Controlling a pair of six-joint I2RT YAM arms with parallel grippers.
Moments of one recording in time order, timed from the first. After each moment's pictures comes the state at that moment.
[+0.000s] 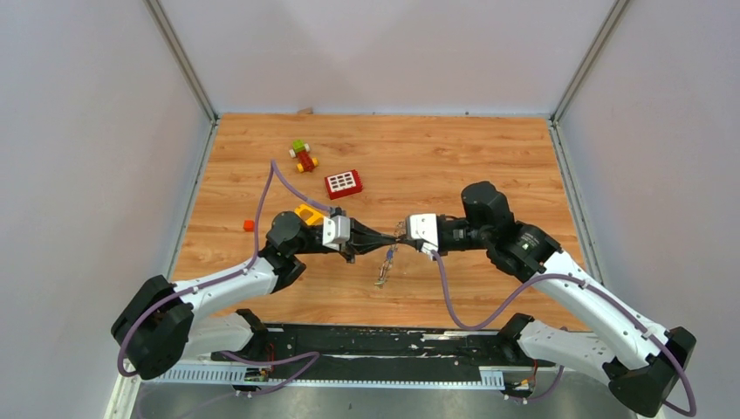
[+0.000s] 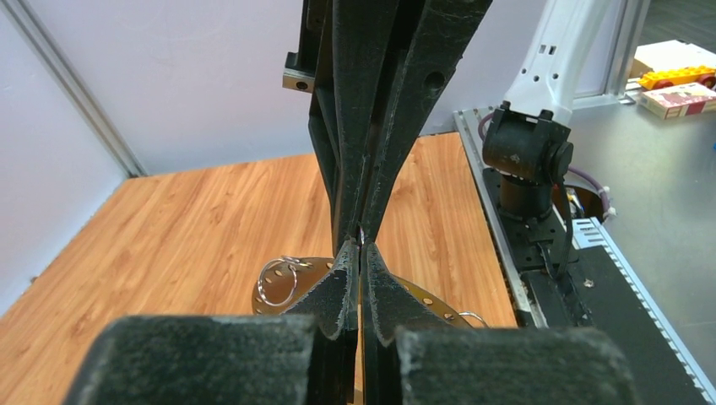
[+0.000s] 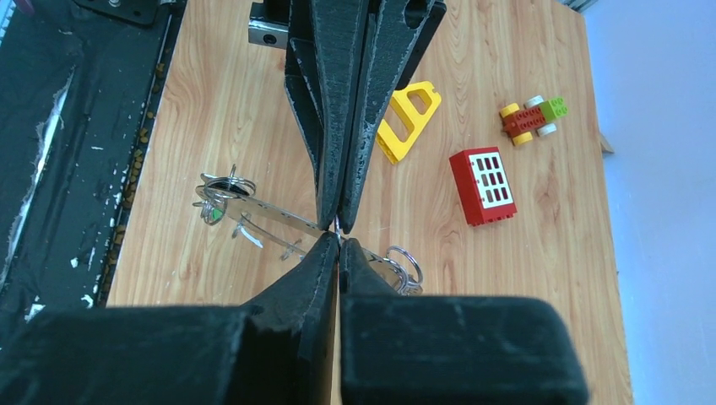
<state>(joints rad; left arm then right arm) -0.76 1.16 0.50 0.94 0.82 0.00 0.74 0.97 0.97 -0.47 -0.63 -0.77</state>
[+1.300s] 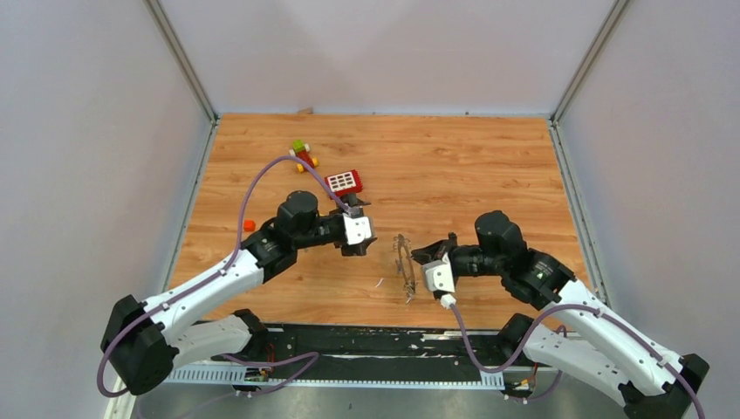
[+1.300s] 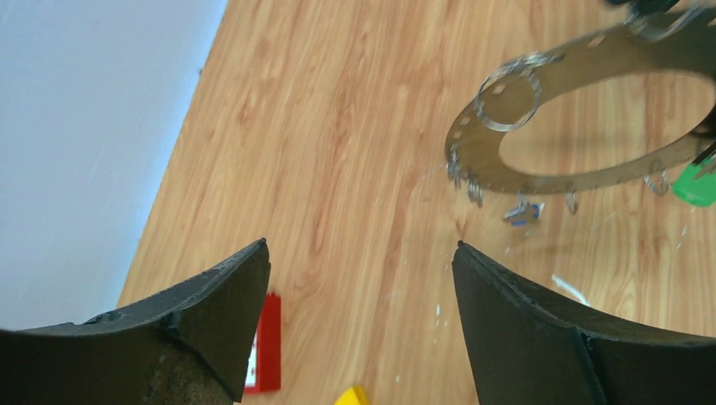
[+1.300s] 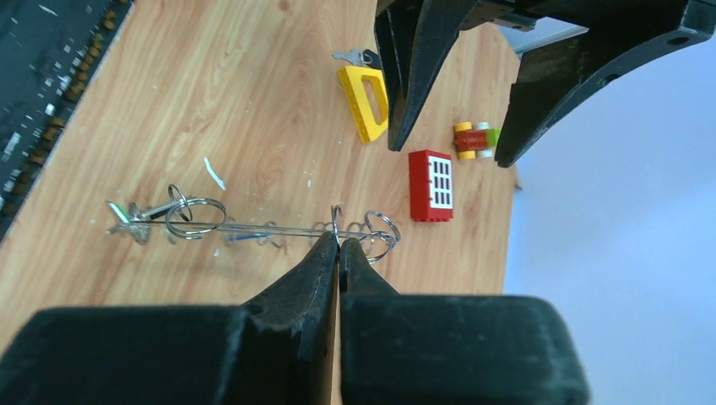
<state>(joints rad) -0.74 1.06 0.71 0.06 0.45 0.64 0.78 0.74 0.74 -0.47 -0.58 -1.17</state>
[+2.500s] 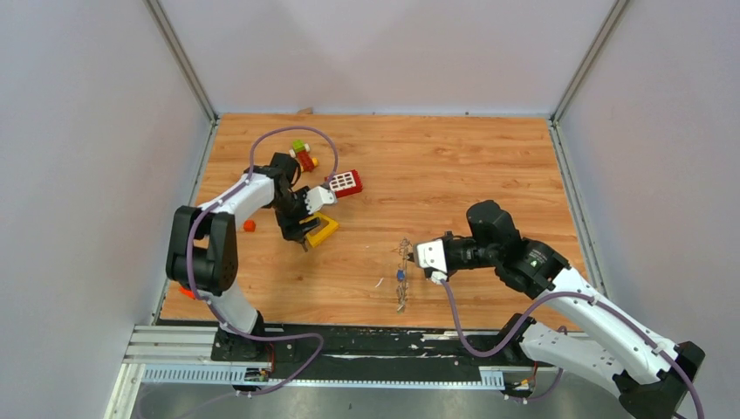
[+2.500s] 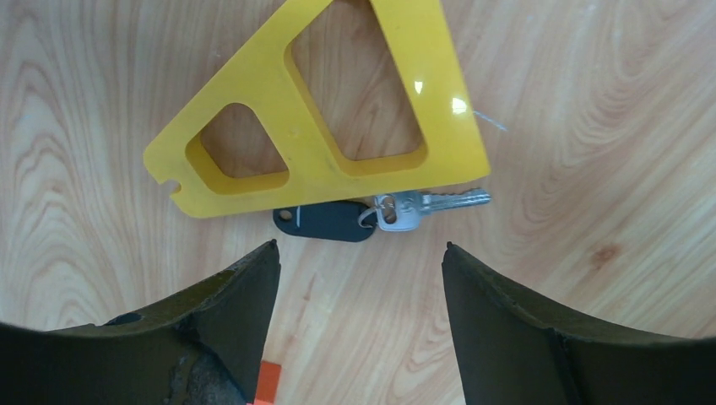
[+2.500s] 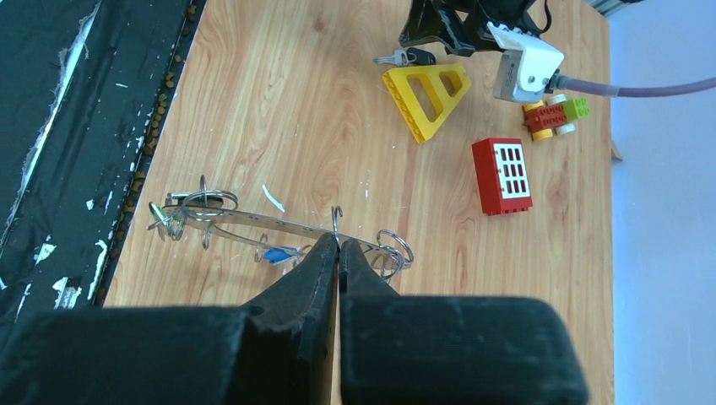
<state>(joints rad) -0.22 1.64 1.10 -0.81 0.27 0.98 0.78 0.84 0.85 -0.54 -0.61 -0.91</state>
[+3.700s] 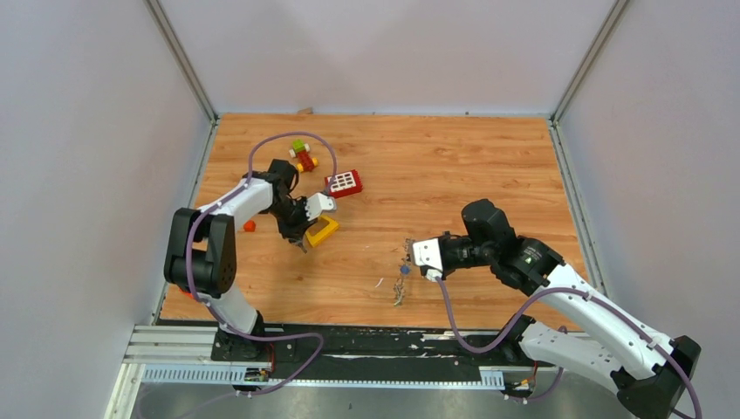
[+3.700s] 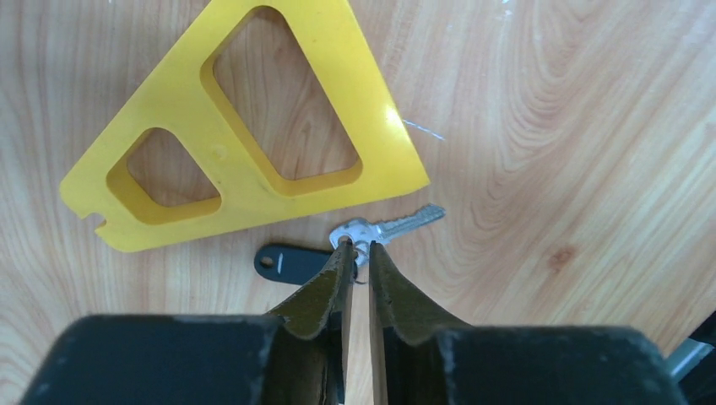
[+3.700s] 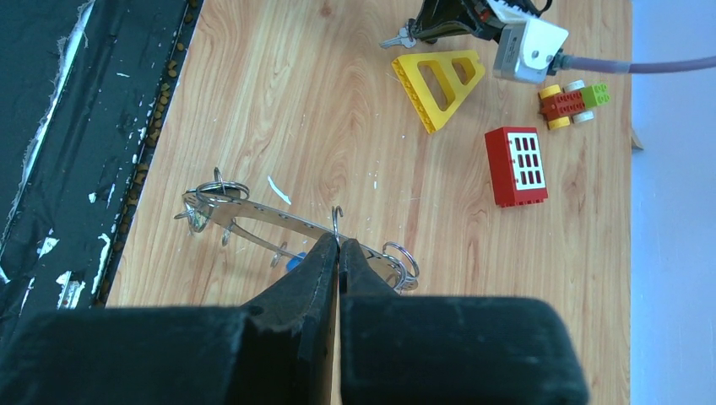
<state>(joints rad) -0.20 1.70 1.08 -0.83 0.37 1.05 0.78 0.88 0.85 -0.55 -0.60 -0.91</state>
